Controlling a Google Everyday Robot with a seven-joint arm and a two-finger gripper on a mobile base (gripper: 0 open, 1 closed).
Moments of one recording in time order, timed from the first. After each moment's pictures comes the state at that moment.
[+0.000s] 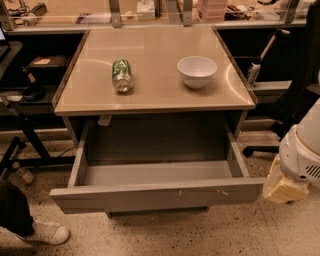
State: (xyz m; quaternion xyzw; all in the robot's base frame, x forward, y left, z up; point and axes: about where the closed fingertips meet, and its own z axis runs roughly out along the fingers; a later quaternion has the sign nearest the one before) arm 0.347 -0.233 0.817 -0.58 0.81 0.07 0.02
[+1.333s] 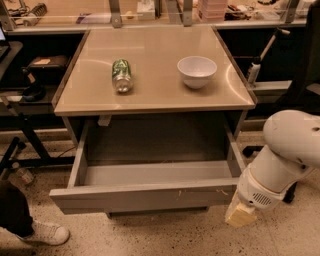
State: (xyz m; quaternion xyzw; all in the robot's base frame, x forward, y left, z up) arm 0.344 -0.186 0.691 -0.53 0.83 0.17 0.00
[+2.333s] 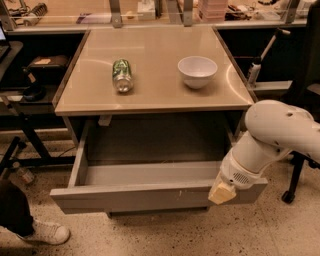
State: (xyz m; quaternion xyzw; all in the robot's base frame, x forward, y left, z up) arm 0.409 -0.159 0.675 -0.54 0.82 0.18 0.05
